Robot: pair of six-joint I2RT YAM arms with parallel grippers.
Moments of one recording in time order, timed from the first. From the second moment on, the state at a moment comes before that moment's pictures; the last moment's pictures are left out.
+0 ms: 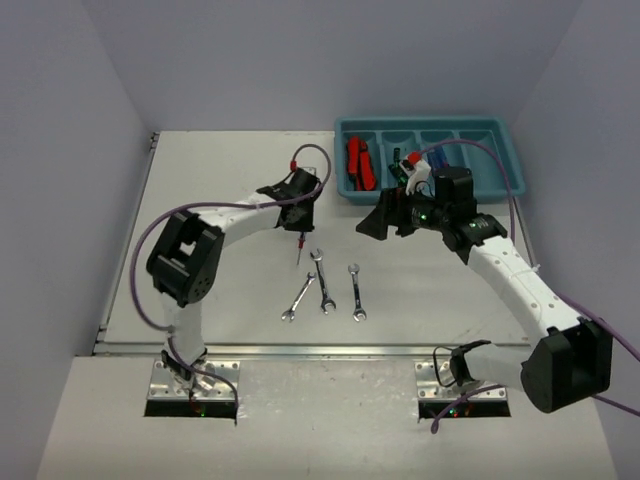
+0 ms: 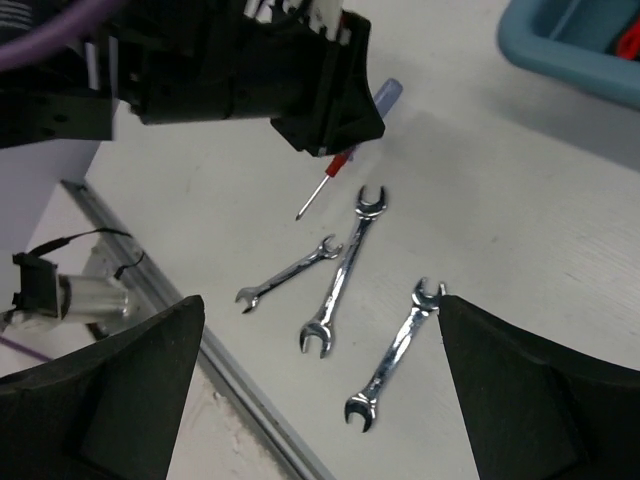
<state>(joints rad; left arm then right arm) -0.55 2.00 1.42 -0.43 -0.17 -0.41 0.28 1.19 0.95 -0.31 -0.55 0.25</state>
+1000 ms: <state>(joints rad) -0.53 1.23 1.00 -0.03 -0.09 -0.81 0.50 1.60 1.15 -0.08 -0.32 0.34</state>
